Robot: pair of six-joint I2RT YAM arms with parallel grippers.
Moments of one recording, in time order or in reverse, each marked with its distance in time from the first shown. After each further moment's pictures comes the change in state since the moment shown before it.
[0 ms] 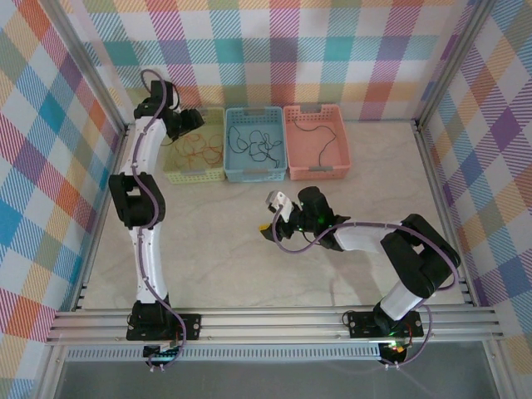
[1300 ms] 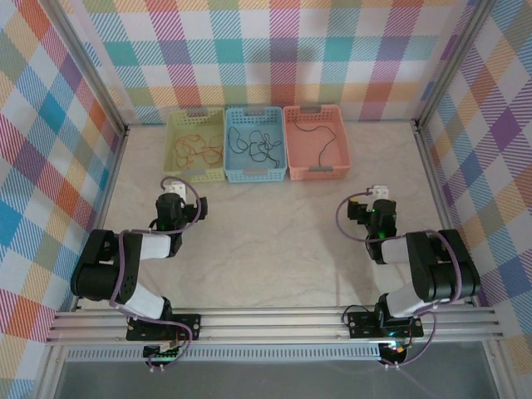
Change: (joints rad) left arm -0.115 -0.783 -1.884 1.531 -0.319 0.342; right arm -0.650 -0.084 -0.393 0.363 0.551 0.233
